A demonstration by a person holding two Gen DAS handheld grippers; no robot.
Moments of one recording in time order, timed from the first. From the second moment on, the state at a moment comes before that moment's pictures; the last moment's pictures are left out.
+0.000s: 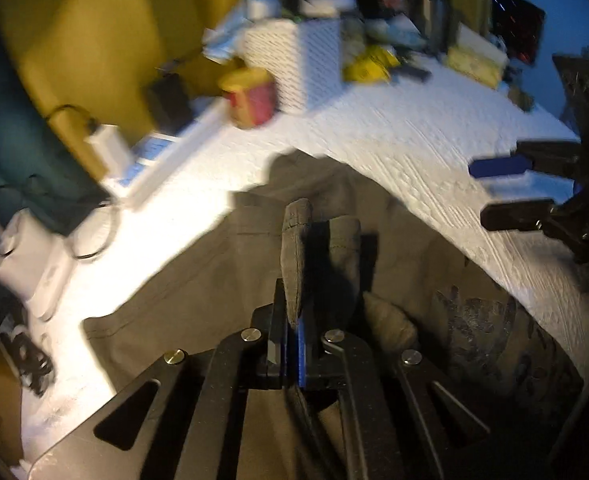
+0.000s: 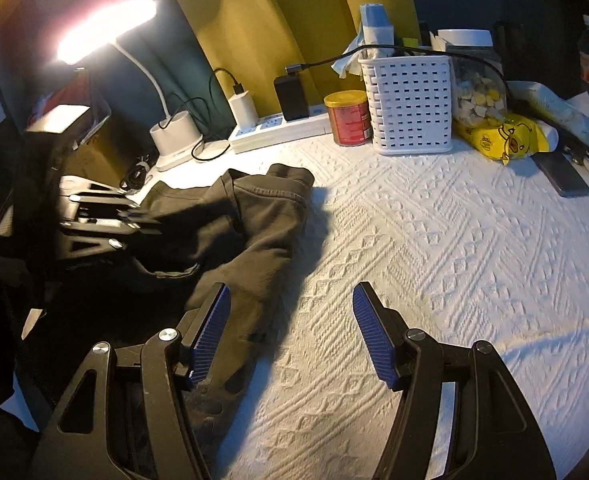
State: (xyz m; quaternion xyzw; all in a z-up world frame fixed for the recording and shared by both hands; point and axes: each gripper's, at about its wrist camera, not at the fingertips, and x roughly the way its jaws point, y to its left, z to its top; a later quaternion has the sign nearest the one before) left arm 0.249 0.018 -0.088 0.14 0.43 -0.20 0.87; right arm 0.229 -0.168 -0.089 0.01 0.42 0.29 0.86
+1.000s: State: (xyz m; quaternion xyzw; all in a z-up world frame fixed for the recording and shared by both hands) left arm 0.214 0.121 -0.064 -0.02 0.36 -0.10 0.93; right arm 0.293 -0.124 -0.096 -0.01 0.43 0.26 0.86
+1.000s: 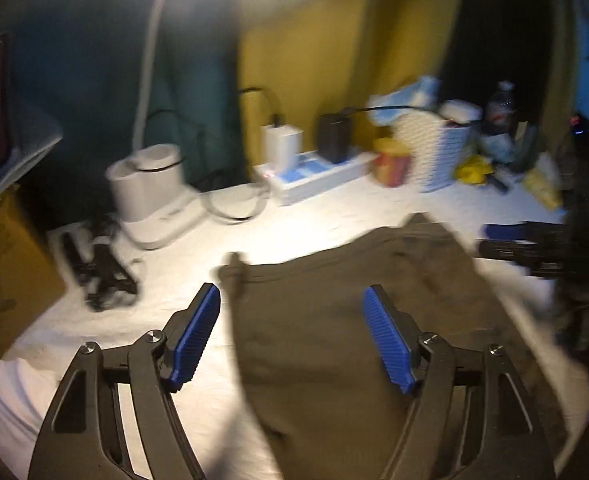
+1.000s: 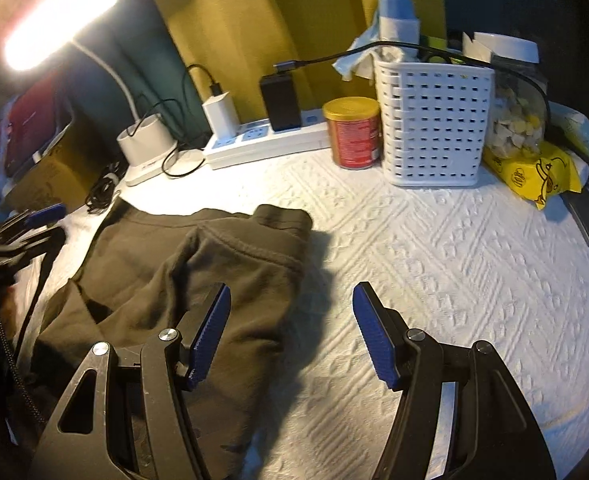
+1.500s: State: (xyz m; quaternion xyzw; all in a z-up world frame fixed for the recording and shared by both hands) left arm 0.194 0.026 -0.094 0.13 0.42 -0.22 0.87; right arm 0.293 -0.136 -0.096 0.00 0.43 0.24 0.87
